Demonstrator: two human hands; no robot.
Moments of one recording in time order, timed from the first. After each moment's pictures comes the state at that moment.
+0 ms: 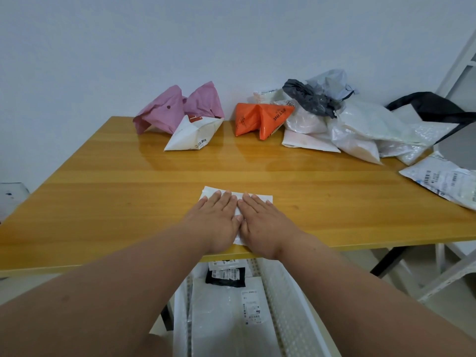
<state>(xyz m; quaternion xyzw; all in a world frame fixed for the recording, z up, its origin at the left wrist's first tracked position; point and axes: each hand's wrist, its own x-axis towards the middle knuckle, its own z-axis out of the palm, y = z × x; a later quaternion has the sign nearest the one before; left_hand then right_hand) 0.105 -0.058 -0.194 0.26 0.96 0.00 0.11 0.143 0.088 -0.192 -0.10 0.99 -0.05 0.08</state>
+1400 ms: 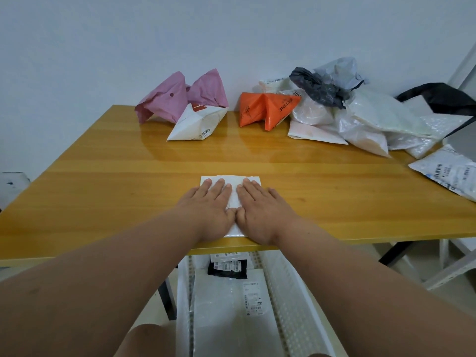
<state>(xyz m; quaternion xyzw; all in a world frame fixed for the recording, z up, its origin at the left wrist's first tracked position) 0.096 -0.077 -0.193 0.23 0.97 -0.02 0.11 0.130 0.076 -0.190 -0.08 0.99 -0.01 0.08</state>
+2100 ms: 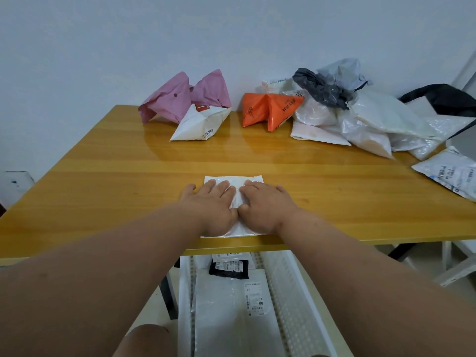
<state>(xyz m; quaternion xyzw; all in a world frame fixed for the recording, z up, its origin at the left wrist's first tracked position) 0.090 -0.075 -0.181 0.23 0.96 -0.05 0.14 0.114 0.072 -0.176 -0.05 0.99 -0.06 0.07</state>
